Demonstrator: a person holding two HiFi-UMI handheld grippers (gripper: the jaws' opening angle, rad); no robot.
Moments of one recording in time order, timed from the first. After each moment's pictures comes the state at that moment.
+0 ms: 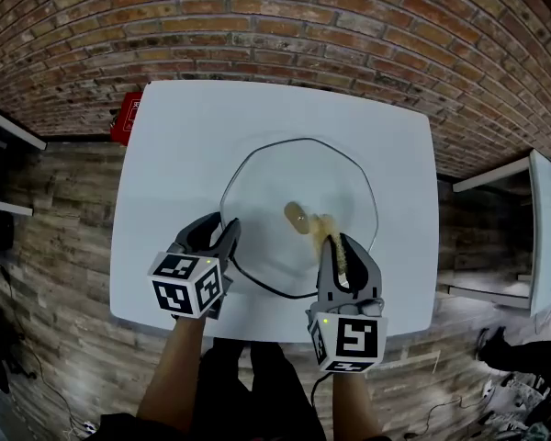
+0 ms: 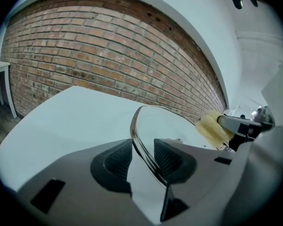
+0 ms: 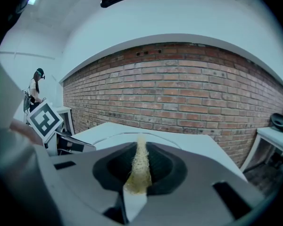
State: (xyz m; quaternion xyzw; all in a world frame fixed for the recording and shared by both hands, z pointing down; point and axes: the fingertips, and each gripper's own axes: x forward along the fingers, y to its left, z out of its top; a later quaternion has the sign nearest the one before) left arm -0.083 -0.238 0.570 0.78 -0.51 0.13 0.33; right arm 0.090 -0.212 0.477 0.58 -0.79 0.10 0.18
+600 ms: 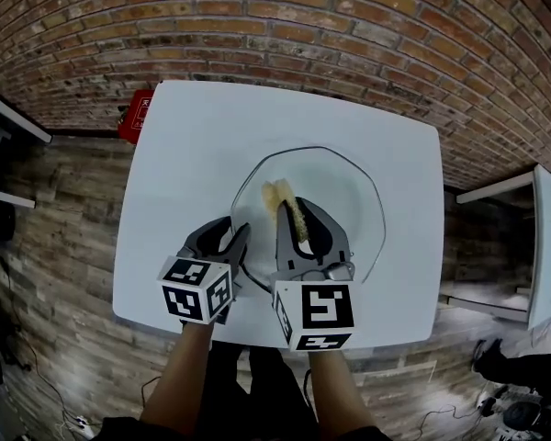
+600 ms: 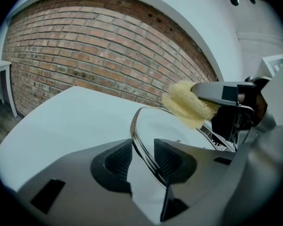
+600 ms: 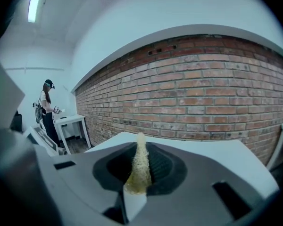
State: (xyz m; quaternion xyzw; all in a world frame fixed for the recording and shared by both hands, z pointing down) left arm -0.084 -0.239 0.567 0.78 -0.52 0.12 0.33; right arm -0.009 -0.265 0.456 0.51 -0.84 0.12 0.14
